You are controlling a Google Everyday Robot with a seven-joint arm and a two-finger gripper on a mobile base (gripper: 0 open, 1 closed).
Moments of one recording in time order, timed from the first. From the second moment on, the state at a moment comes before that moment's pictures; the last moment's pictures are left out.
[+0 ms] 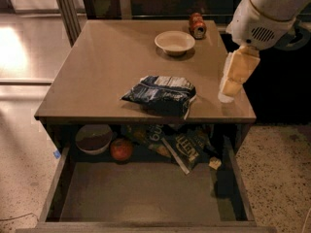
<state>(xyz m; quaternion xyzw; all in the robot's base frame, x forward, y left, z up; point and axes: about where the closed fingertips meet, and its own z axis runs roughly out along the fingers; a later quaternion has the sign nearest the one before) 0.522 -0.160 0.960 -0.61 0.77 -0.03 0.18</state>
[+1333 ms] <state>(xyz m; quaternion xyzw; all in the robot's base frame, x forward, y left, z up) 0.566 -0.100 0.930 -0.63 0.75 0.03 0.20</state>
